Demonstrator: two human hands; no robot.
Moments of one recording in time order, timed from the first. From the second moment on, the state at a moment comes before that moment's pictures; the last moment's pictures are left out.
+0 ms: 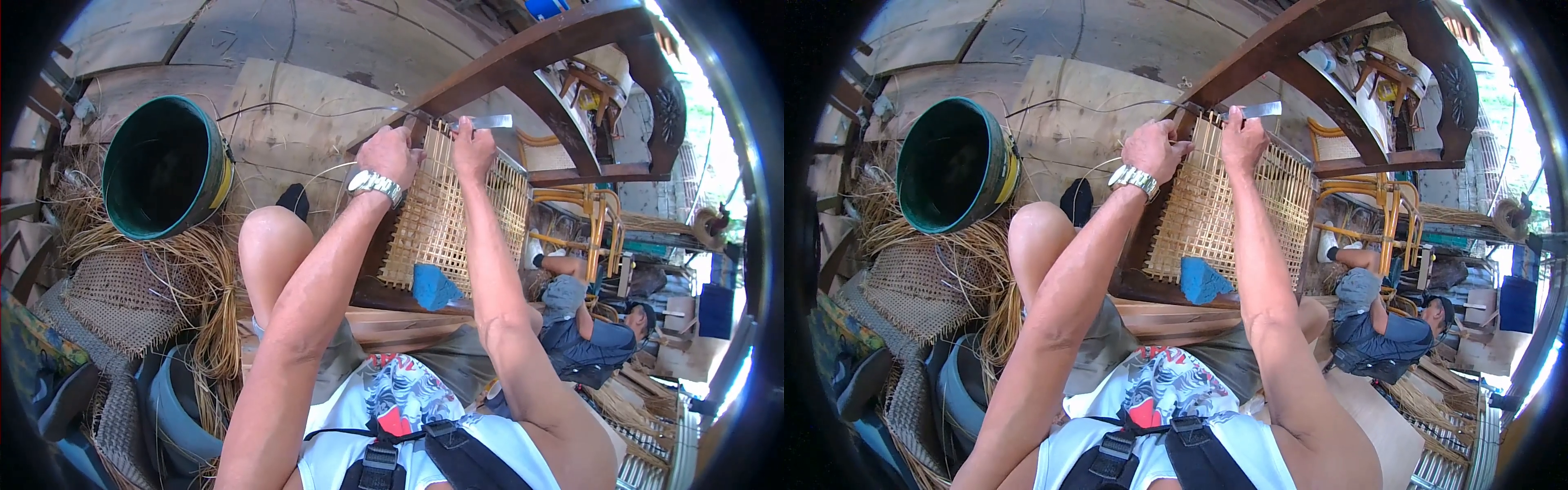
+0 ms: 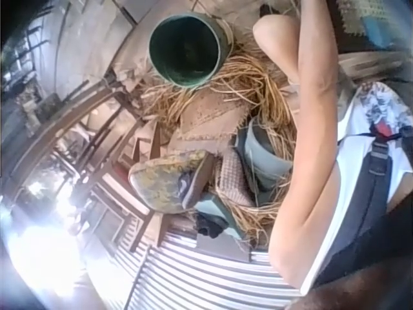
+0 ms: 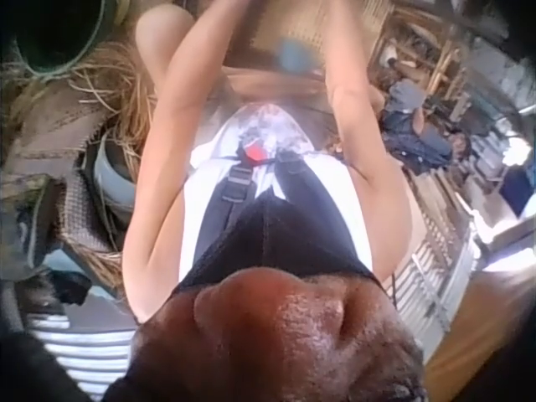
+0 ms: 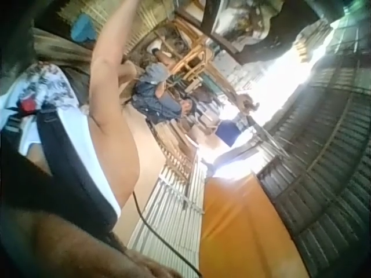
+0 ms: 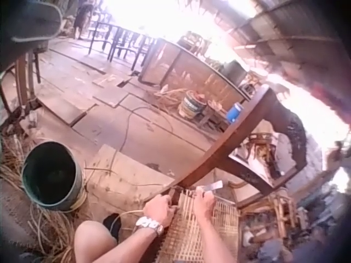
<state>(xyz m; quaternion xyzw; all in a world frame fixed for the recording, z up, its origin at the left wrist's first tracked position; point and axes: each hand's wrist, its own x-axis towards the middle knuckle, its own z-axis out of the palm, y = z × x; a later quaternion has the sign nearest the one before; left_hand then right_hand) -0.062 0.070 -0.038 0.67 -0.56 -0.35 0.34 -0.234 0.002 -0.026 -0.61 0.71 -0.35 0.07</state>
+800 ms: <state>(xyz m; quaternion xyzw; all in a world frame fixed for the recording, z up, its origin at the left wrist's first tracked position) -0.068 0.068 -0.038 0.67 -0.56 -0.34 0.34 -0.242 -0.011 -0.049 -0.43 0.72 -0.49 0.24</state>
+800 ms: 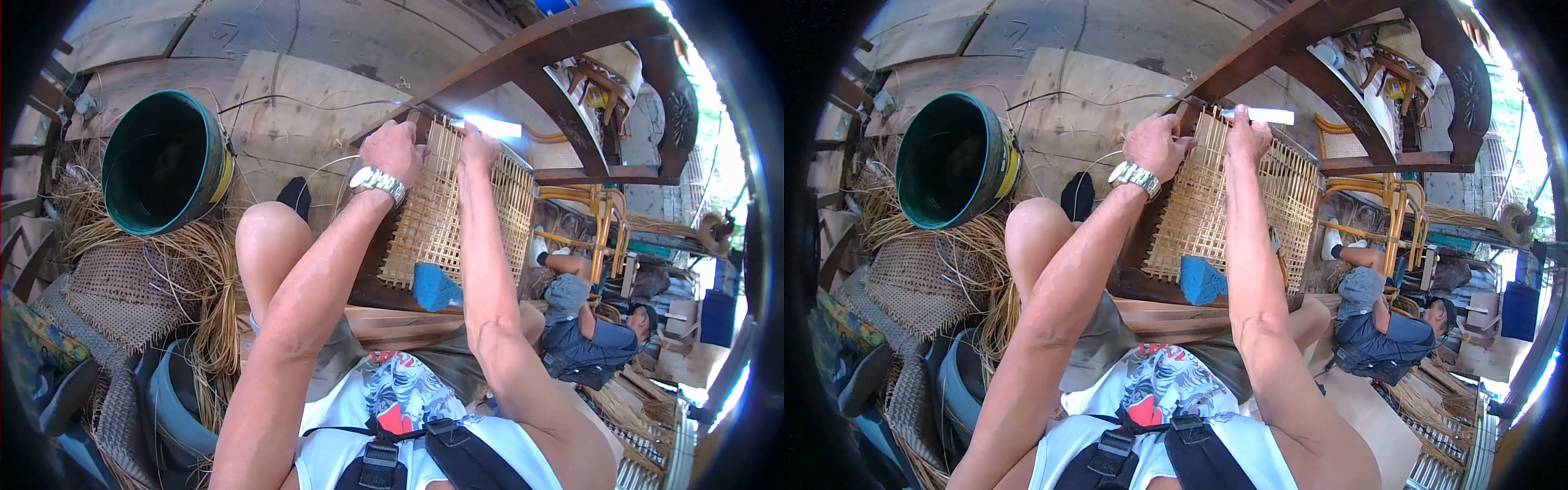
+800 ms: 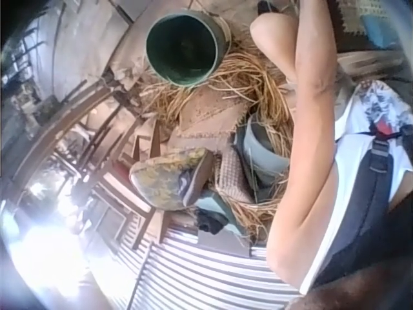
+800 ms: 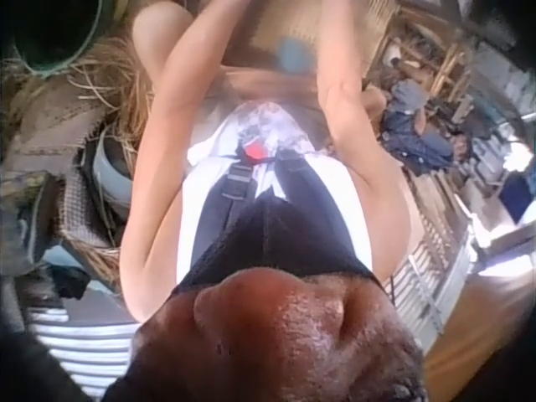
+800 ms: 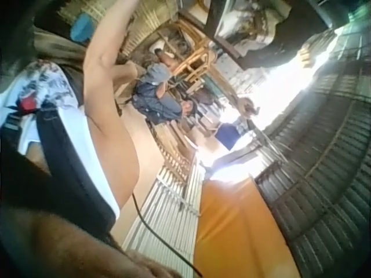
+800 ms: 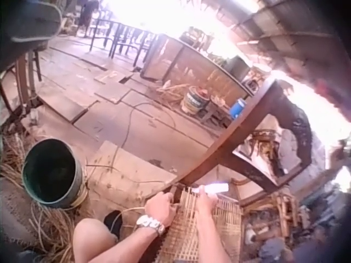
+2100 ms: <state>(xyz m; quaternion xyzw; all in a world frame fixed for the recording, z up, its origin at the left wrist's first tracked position) -0.064 0.064 -0.045 0.67 -0.57 -0.33 0.34 -0.228 0.008 -0.012 -0.63 0.70 -0.33 0.06</state>
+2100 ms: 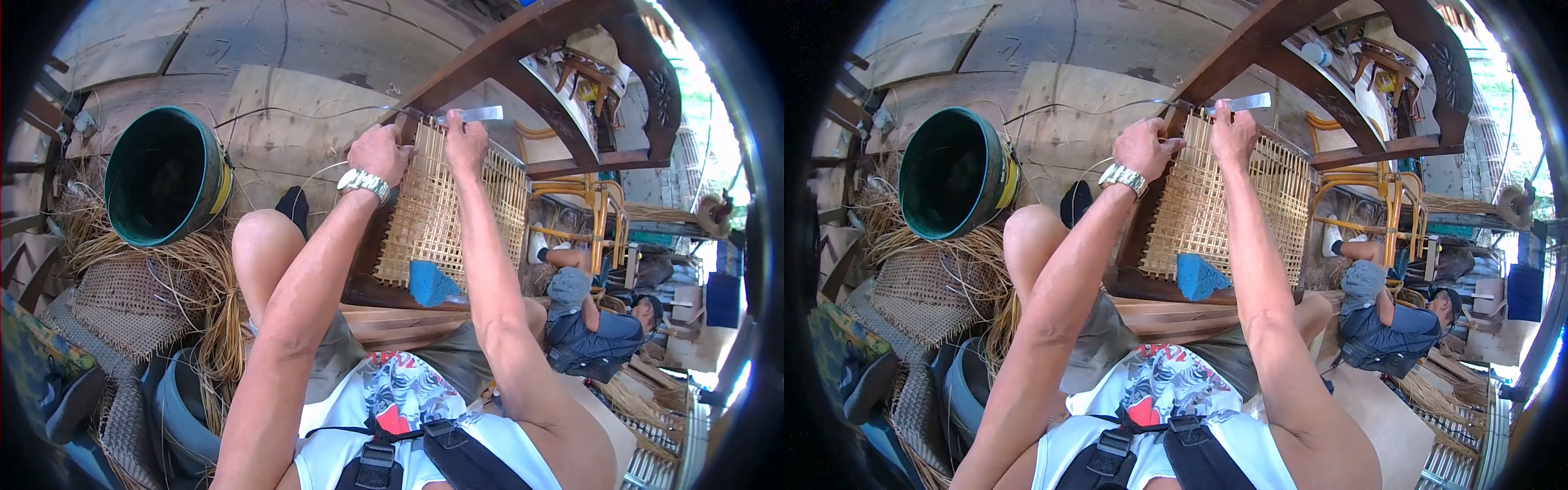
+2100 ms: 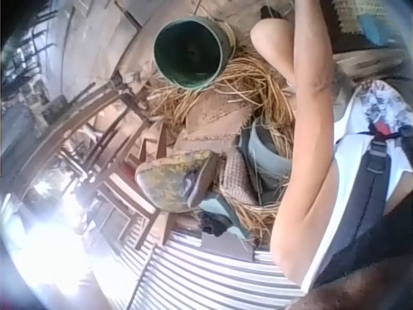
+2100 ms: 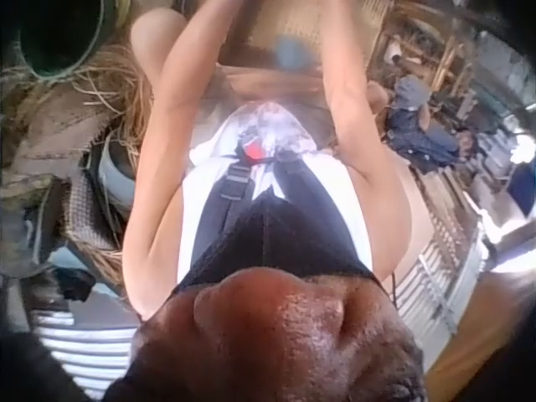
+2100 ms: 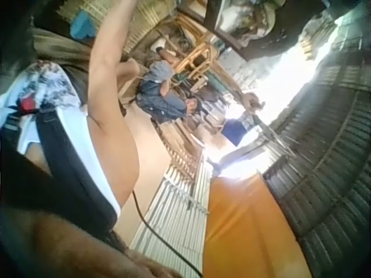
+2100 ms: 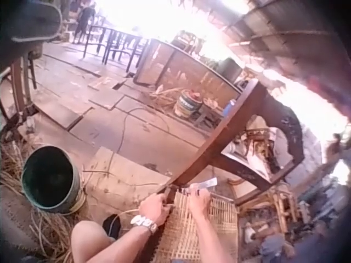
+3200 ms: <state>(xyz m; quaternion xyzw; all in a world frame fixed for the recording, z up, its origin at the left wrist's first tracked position) -0.063 0.079 0.012 0.59 -0.67 -0.16 0.41 -0.226 0.086 0.011 -0.82 0.41 -0.34 0.22</state>
